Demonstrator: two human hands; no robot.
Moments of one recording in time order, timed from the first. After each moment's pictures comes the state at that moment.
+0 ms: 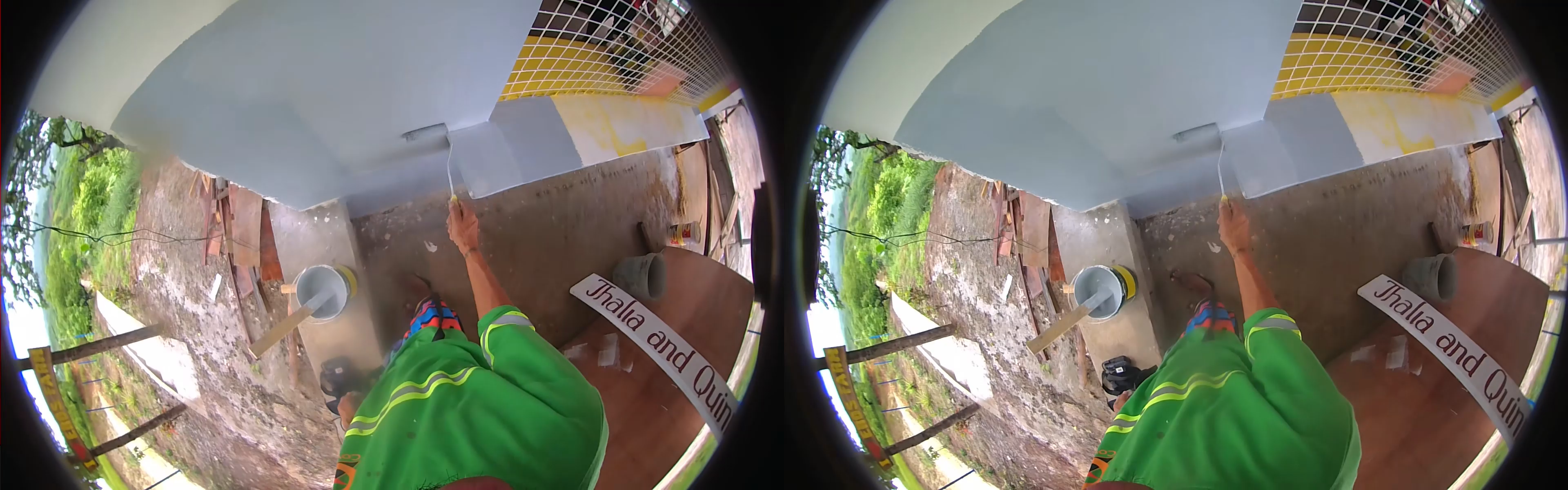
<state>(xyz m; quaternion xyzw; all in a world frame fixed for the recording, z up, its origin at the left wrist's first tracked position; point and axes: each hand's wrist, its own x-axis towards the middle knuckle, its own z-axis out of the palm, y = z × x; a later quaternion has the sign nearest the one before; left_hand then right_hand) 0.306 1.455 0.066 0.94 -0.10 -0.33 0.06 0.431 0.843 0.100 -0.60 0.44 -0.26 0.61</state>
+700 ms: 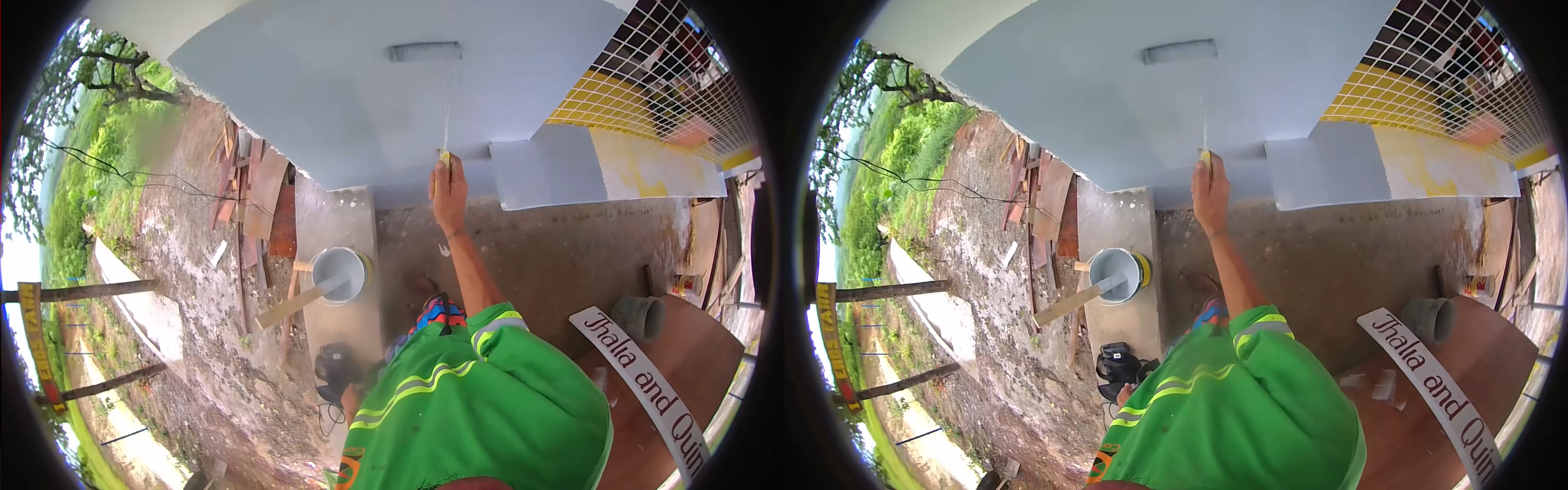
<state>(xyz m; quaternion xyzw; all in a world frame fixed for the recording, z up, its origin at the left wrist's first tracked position) 0.279 1.443 0.078 0.93 -0.03 -0.31 0.19 0.554 0.911 0.264 -0.61 0.24 -0.37 0.66</state>
